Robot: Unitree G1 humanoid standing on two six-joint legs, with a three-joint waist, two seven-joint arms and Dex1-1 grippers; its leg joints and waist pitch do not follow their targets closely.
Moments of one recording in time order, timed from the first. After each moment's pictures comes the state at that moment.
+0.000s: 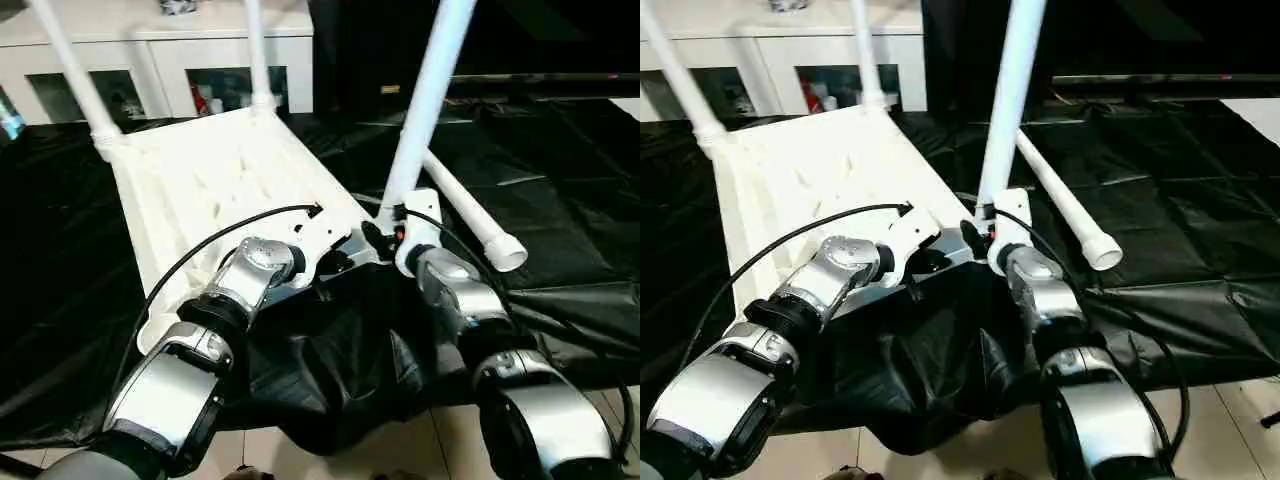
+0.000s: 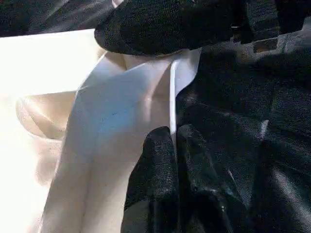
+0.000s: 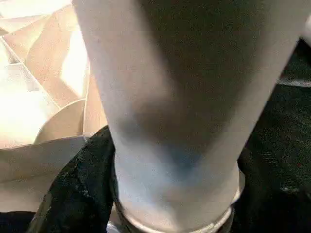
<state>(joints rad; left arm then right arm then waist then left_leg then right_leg) -0.86 0.10 -0.25 1.00 0.11 0.09 -0.72 -0.78 -0.06 -0.05 1.03 0.11 0.03 0.27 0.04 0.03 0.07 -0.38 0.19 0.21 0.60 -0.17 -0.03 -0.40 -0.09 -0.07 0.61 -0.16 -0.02</state>
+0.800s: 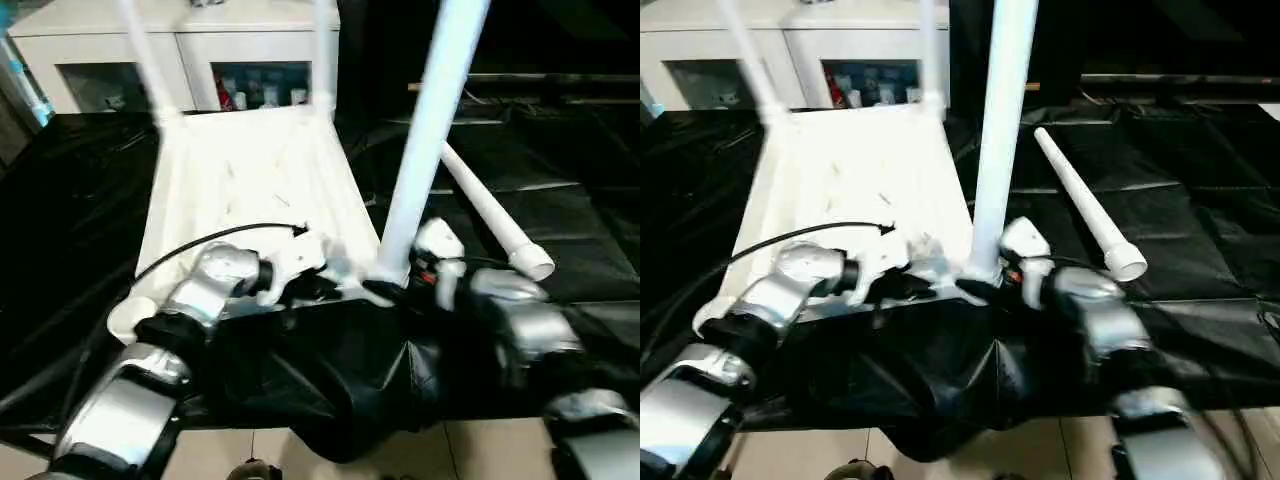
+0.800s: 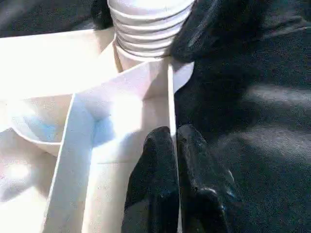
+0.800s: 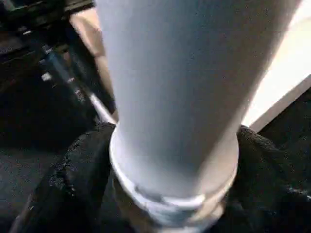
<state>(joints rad) -0.73 0.27 -0.29 0.85 0.08 -0.13 -1.16 -0.55 -0.37 0.12 0.67 0.13 0.01 1.08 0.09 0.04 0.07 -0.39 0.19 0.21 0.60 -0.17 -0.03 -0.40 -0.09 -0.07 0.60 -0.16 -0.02</state>
